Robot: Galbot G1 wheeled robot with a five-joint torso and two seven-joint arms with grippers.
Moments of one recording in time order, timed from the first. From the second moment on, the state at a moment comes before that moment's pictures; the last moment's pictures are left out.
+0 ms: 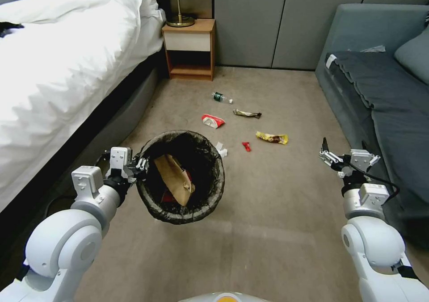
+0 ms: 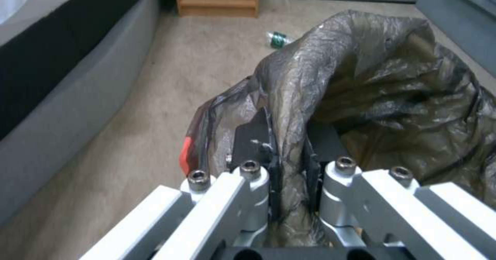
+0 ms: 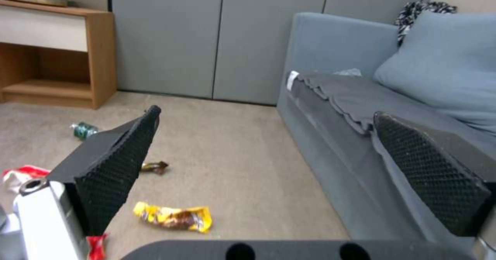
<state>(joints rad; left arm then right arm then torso) 1.43 -1.10 -0.65 -2.40 -0.65 0.74 -0.23 -1.39 1.29 0.67 2.04 0.15 -0.13 0.21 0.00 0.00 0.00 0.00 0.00</state>
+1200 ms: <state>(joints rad) 1.43 -1.11 -0.65 -2.39 -0.64 0.74 -0.21 -1.40 1.30 0.67 2.03 0.15 -0.12 0.22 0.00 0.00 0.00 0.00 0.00</state>
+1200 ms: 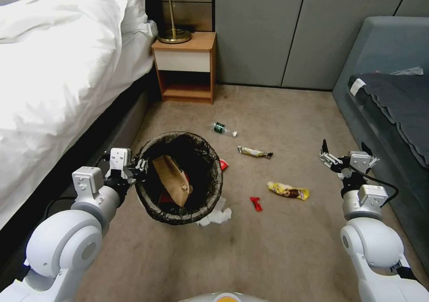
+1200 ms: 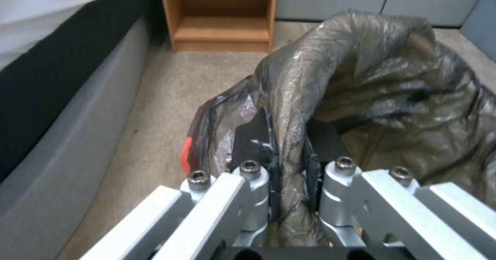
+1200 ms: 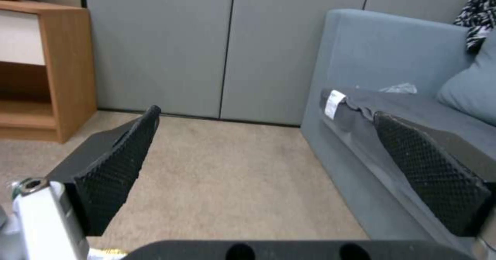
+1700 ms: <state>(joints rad) 1.43 -1.09 -0.66 -2.37 -0.64 0.74 -0.23 -1.37 1.27 0.60 2.03 0.15 -0.15 0.26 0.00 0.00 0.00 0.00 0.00</state>
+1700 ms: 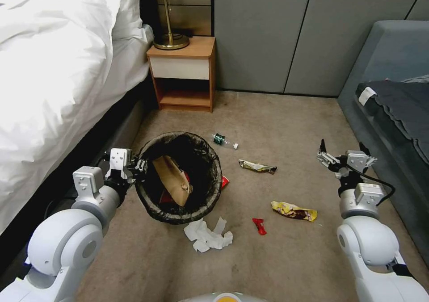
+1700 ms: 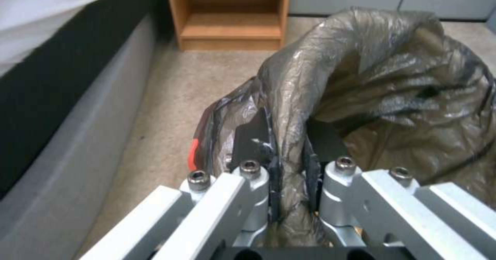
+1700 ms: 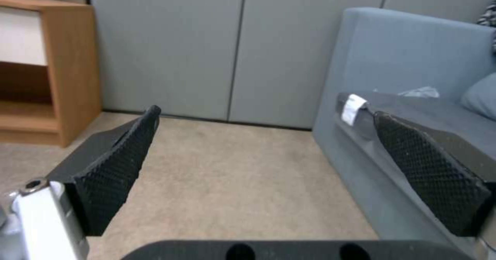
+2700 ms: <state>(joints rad) 1.46 -1.10 -0.66 -2.41 -0.59 0.73 -0.22 -1.33 1.18 0.54 2.12 0.24 -0.51 0.31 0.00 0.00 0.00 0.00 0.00</state>
